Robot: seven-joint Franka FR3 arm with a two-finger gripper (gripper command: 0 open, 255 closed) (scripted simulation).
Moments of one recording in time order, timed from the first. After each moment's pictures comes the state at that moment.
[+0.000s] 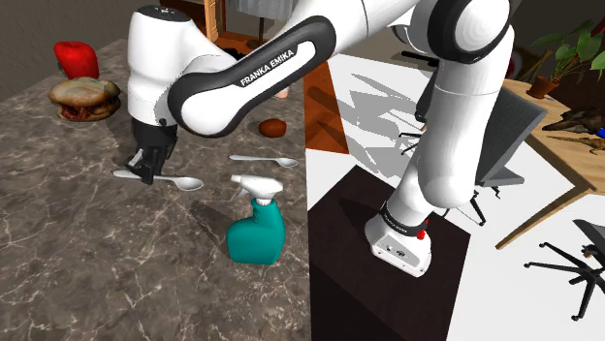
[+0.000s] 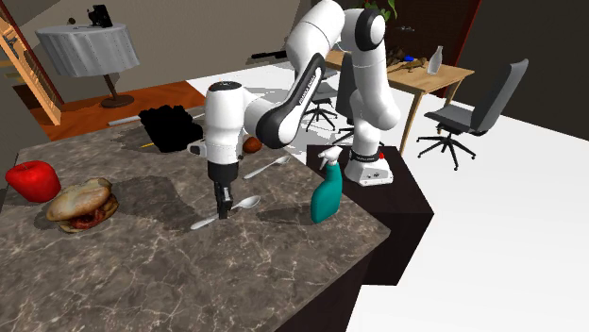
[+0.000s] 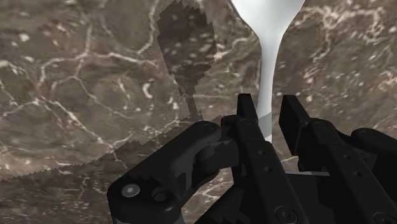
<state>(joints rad) 0.34 0.31 0.41 -1.92 -0.09 2.45 0.32</state>
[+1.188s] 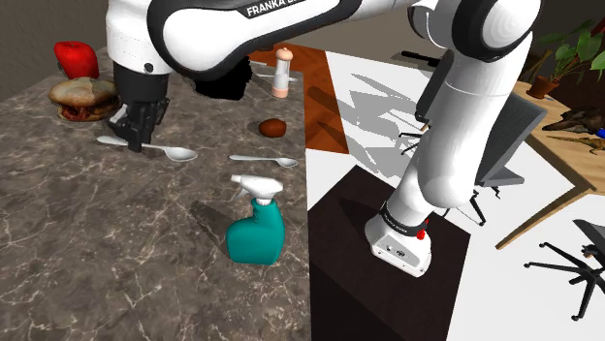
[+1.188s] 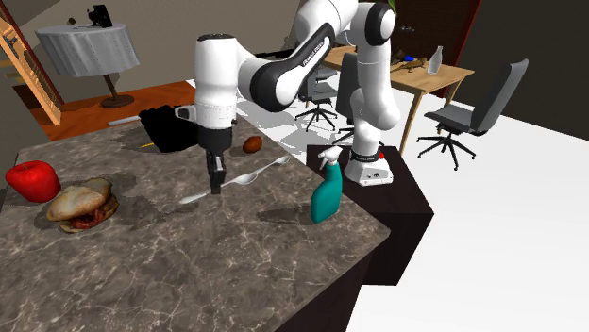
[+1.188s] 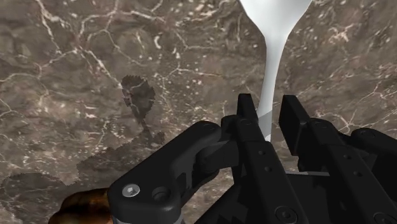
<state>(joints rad) 0.32 0.21 0.43 -1.79 -0.04 2.23 0.29</state>
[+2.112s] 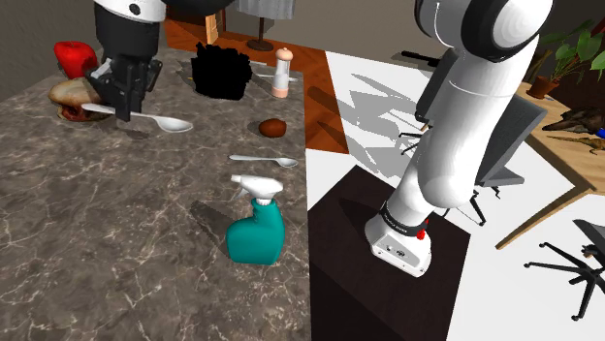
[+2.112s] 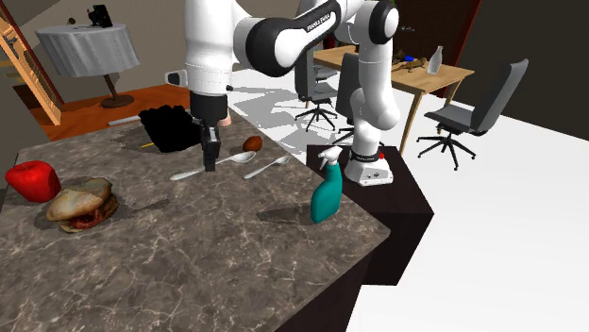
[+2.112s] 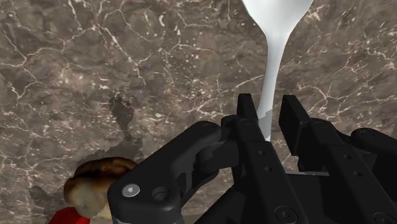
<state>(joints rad) 0.32 0.18 0.44 -1.64 -0.02 2.06 0.29</state>
